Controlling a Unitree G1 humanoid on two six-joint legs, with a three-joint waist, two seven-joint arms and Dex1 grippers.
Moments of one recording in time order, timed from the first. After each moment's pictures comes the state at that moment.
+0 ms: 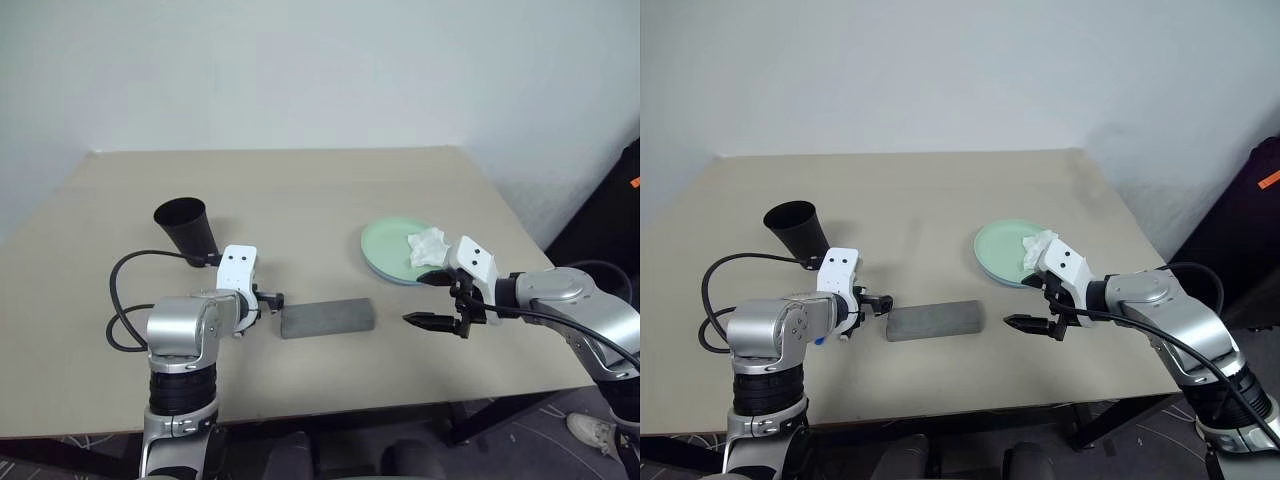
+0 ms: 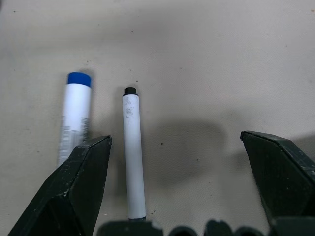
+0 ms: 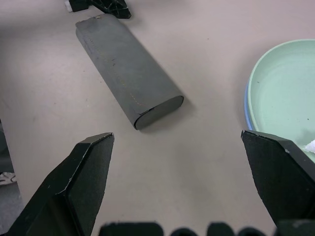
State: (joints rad) left arm -0.43 0.25 0.16 -0.34 -0.17 1.60 -0.11; right arm -0.38 -0.80 0.18 -0.36 0.43 0.82 0.91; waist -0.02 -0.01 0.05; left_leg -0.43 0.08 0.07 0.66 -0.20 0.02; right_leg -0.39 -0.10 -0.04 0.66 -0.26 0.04
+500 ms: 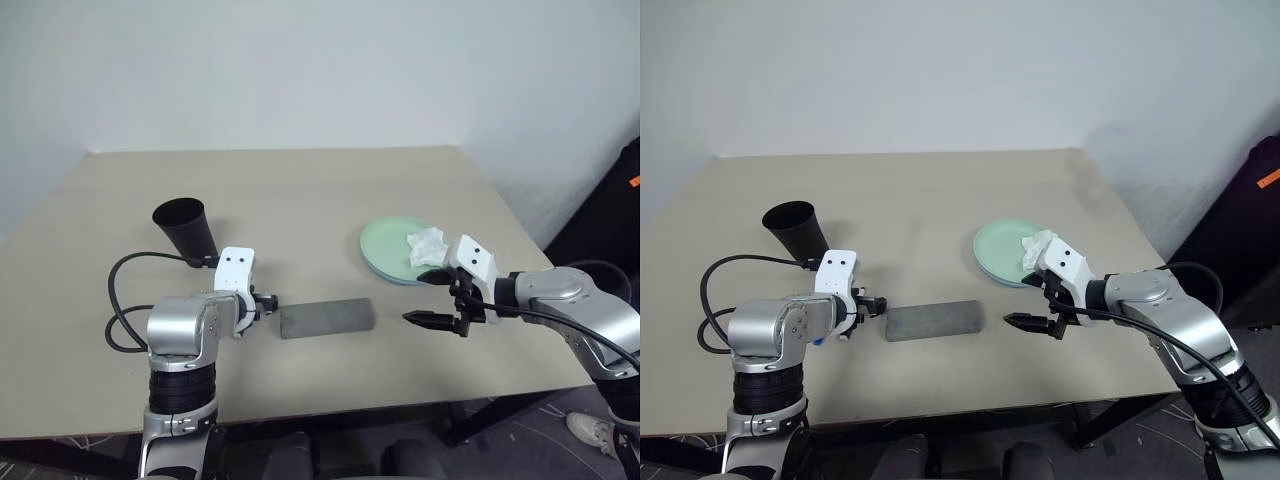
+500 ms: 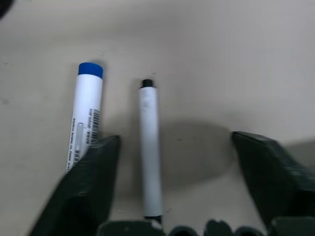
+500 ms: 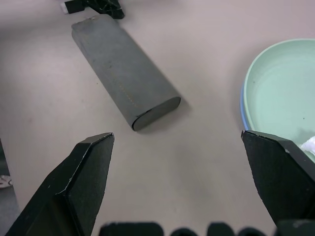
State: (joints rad) left arm -0.44 0.26 0.14 -0.31 -0.15 1.60 -0.04; right arm -0.39 -0.79 0.18 -0.35 0.43 0.82 0.90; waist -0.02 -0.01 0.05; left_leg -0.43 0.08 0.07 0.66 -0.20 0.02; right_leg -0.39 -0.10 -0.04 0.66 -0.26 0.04
